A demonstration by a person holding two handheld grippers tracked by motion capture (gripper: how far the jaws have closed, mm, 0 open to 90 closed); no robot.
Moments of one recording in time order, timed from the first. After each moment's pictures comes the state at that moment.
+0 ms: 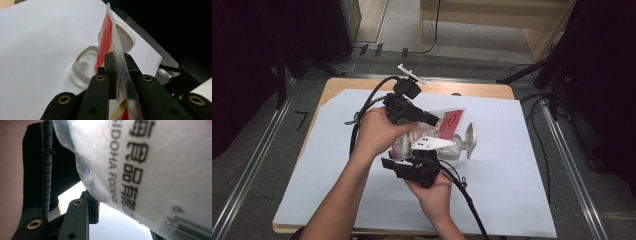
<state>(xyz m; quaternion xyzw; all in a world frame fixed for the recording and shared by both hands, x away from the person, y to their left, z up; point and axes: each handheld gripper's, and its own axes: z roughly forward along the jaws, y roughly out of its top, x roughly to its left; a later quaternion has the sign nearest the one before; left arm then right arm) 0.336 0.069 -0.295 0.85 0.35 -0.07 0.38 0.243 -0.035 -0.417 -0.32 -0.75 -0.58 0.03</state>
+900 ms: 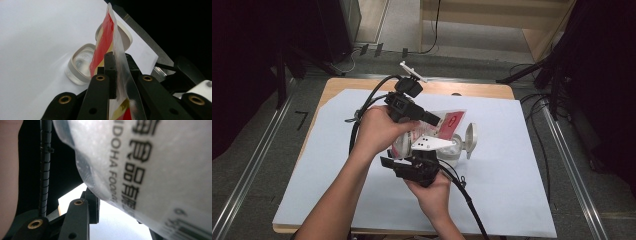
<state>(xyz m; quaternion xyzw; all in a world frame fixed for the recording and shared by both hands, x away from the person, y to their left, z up) 0.340 0.064 -0.291 0.85 0.36 -0.10 0.37 0.244 -0.034 -0.418 -0.31 -0.74 -0.60 0.02</state>
